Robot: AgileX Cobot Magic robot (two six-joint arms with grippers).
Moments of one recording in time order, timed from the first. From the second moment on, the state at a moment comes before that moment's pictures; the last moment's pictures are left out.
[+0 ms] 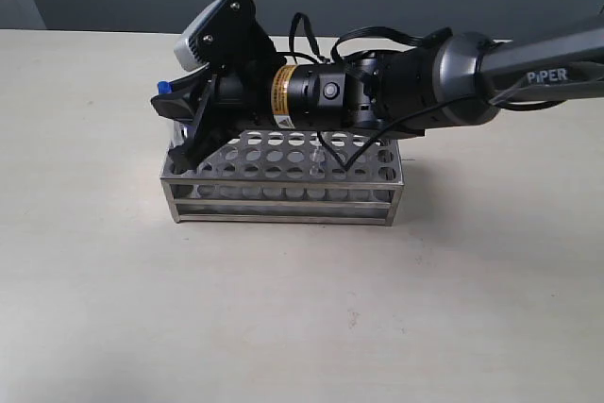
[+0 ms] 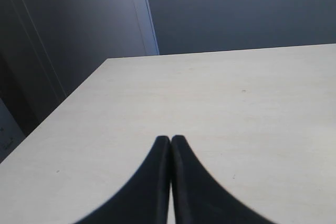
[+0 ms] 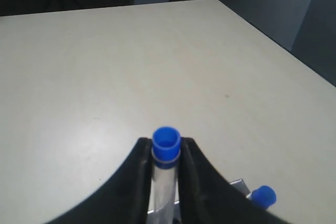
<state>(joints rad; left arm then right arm) 0.33 0.01 0.00 0.27 0.24 -0.12 0.82 2.01 -1.23 -0.97 -0.59 0.66</state>
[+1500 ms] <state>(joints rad) 0.33 0.01 0.00 0.27 0.24 -0.12 0.62 1.81 -0.78 -0.41 -0.75 0.29</state>
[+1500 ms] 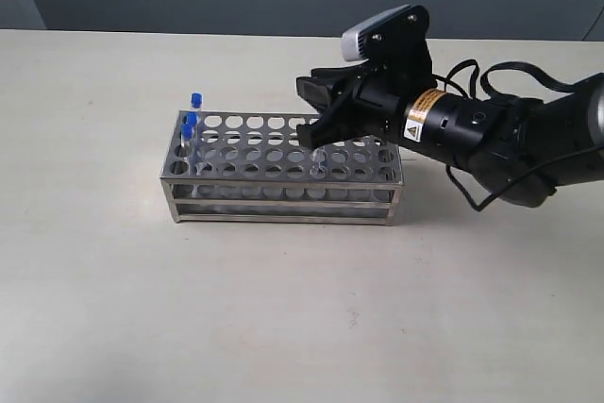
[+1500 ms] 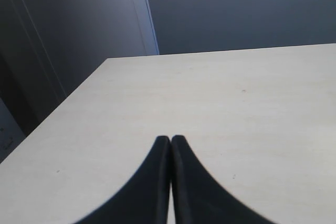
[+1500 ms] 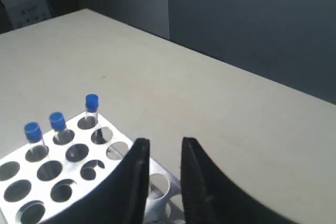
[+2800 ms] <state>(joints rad) 0.33 0.01 0.00 0.27 0.24 -0.12 0.62 1.92 -0.78 -0.22 -0.85 0.12</state>
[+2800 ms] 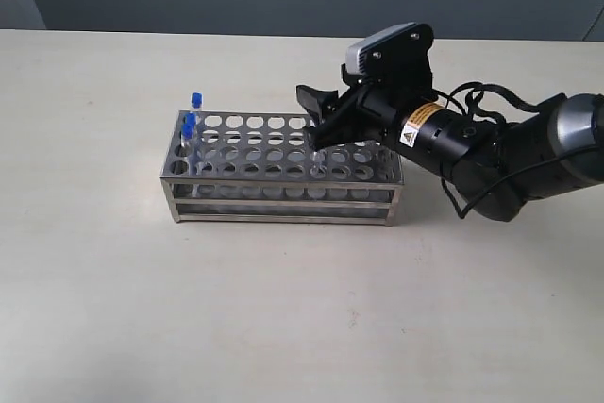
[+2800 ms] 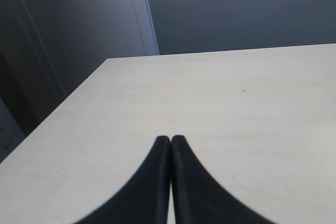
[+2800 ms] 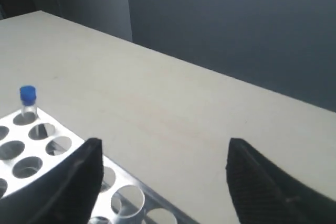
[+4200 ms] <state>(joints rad) 0.33 0.01 0.00 0.27 0.24 -0.12 0.62 1.75 -0.78 -0.43 -0.83 0.29</state>
